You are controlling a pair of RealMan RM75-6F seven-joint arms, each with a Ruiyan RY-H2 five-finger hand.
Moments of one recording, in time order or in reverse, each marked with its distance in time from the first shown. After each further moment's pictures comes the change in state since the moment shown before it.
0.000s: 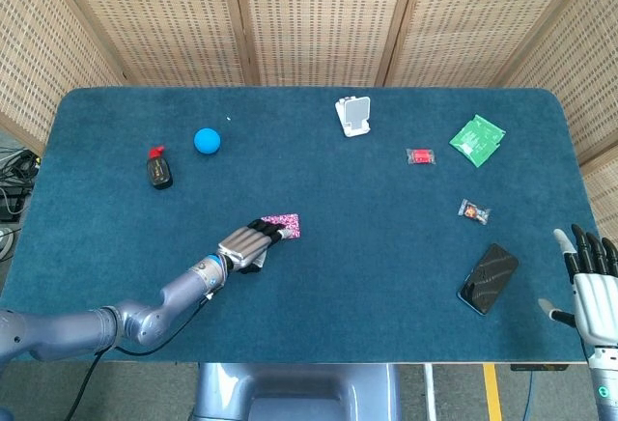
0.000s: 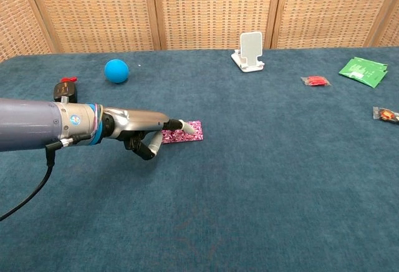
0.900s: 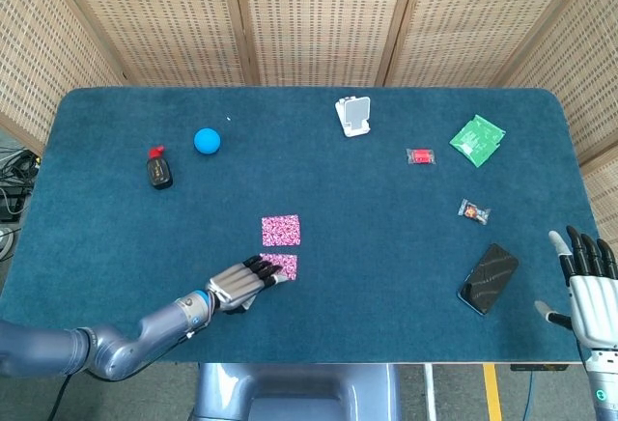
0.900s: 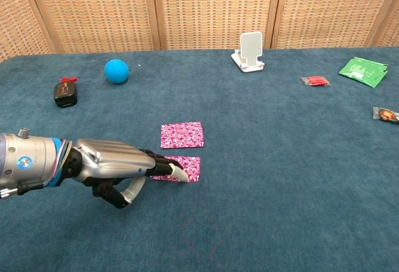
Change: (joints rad) left arm 0.013 0.129 0.200 -0.259 0.137 0.059 0.072; right arm -0.001 0.003 -0.010 -0.016 -0.017 0.011 -0.011
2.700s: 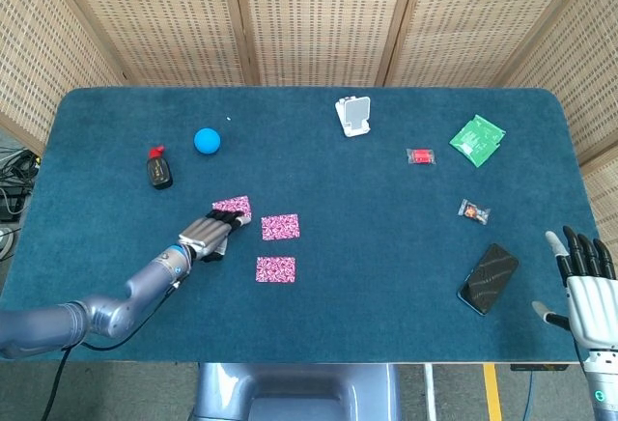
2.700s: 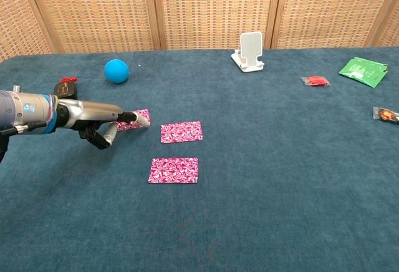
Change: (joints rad) left arm -0.006 0.001 -0.087 0.270 -0.186 -0.022 -0.172; right arm 0.003 0.006 -0.006 -0.014 -0.010 0.000 0.001
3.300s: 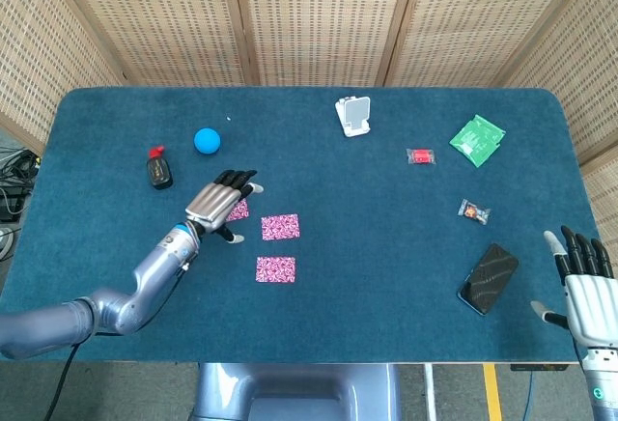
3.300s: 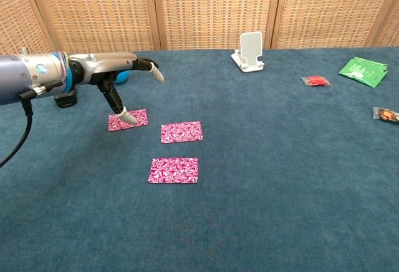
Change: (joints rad) left arm 0.018 -0.035 -0.145 -0.003 0.069 0.177 0.022; right arm 0.008 -0.002 0.003 0.007 0.015 -0.018 0.005
